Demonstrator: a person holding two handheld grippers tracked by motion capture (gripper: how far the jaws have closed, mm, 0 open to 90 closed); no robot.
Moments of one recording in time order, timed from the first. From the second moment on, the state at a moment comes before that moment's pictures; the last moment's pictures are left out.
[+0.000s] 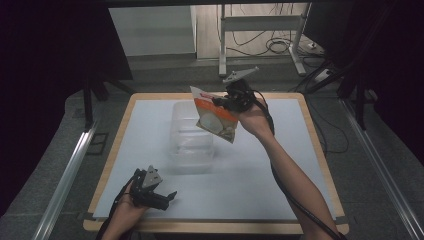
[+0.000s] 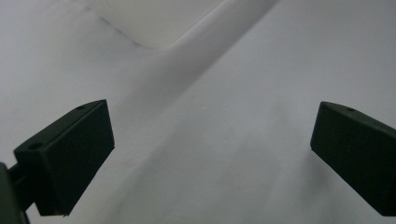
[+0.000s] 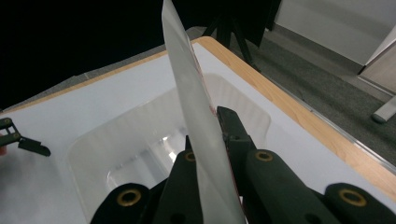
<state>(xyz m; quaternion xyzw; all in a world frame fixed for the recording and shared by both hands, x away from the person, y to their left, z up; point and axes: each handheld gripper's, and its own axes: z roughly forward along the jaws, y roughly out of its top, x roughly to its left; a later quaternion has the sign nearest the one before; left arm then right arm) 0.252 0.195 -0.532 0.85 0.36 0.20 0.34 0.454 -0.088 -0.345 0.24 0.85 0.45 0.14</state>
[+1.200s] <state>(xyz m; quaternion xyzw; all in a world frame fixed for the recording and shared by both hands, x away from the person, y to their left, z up) 0.252 0.196 -0.532 0.85 0.35 0.16 0.36 0.489 -0.003 -0.355 0.20 0.87 0.44 0.12</state>
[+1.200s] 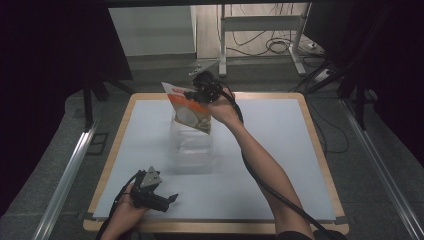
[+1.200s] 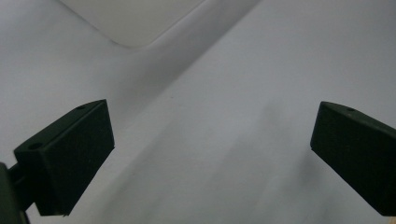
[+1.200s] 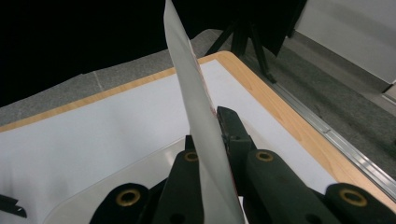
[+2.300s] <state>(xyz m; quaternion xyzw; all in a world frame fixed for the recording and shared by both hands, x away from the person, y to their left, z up) 0.251 0.195 -0.533 0.85 0.35 0.17 0.35 0.494 -0.013 -0.412 0.23 0.88 0.41 0.10</state>
